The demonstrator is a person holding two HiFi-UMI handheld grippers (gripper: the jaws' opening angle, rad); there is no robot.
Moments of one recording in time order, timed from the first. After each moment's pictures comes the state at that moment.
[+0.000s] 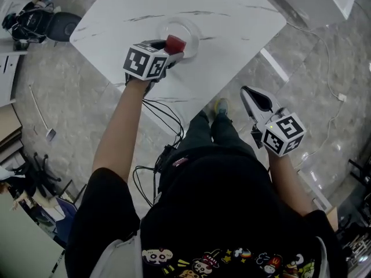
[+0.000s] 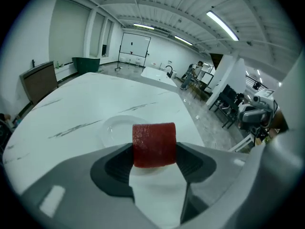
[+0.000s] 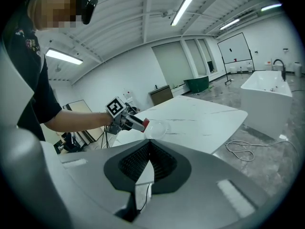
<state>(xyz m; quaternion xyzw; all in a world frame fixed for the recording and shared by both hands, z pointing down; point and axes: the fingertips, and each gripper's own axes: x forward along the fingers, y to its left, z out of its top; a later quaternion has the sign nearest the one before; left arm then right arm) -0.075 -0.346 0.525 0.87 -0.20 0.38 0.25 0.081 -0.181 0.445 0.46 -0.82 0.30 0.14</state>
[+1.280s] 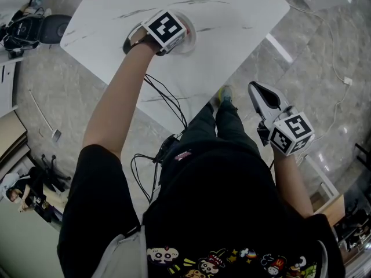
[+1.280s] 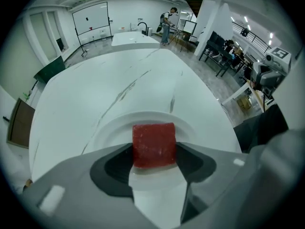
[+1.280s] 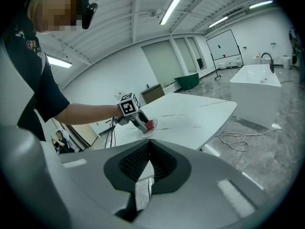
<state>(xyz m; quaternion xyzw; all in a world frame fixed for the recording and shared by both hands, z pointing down) -0.040 -0.385 0.603 0.79 -0.06 0.60 0.12 0.104 -0.184 0.472 0.49 -0.79 0.34 0.13</state>
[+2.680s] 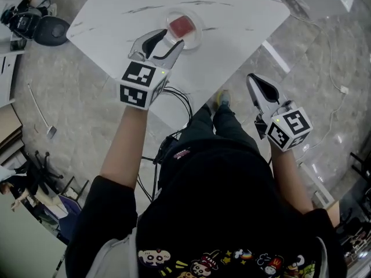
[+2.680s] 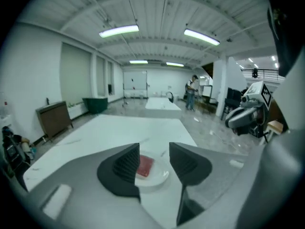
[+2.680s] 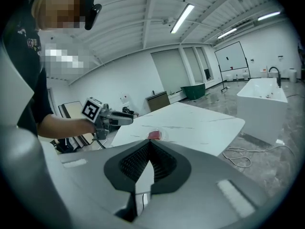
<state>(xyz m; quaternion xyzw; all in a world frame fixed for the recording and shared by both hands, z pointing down) -0.071 -0.337 0.447 0.92 -0.28 0.27 0.11 0.086 -0.198 0.443 0.49 -0.82 0.28 0.12</state>
